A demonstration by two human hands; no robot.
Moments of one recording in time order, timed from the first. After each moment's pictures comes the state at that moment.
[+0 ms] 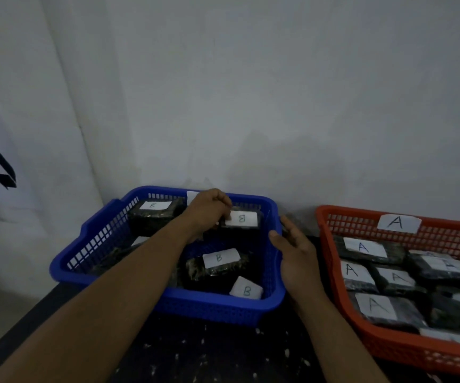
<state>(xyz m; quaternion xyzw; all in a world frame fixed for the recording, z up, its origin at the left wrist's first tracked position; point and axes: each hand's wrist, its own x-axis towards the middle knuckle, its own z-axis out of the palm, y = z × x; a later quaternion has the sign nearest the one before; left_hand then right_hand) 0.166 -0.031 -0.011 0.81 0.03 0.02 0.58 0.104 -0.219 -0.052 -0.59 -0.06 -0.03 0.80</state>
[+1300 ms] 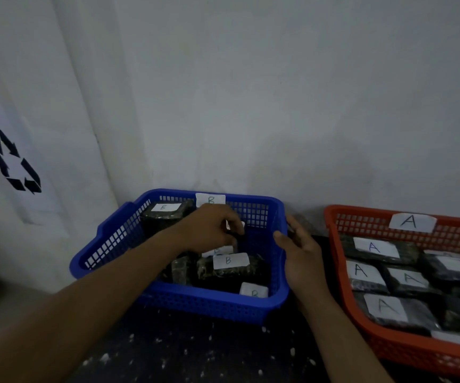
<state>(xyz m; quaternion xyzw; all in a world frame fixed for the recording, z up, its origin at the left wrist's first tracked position) 0.117 -0.022 0.006 0.94 -0.20 0.03 0.26 0.103 -0.220 -0.051 -0.62 -0.08 -0.05 0.78</state>
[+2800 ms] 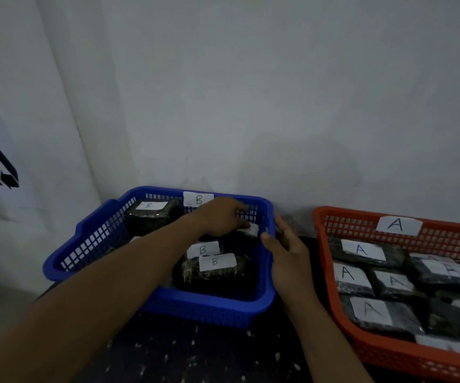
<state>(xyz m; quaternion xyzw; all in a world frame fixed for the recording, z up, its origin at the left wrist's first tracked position) 0.186 -0.056 -0.009 0.97 -0.15 -0.01 0.17 0.107 -0.219 -0.055 -0.61 -0.06 -0.03 0.79</state>
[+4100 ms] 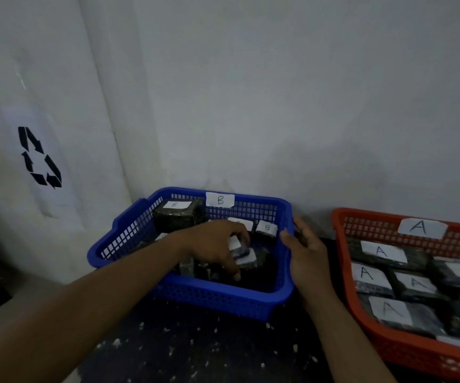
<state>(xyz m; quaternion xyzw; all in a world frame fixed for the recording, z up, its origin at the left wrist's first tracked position) 0.105 -0.023 -0.004 0.95 -0.16 -0.12 0.25 0.105 -0.218 -0.051 -0.61 -0.06 -0.04 0.79</state>
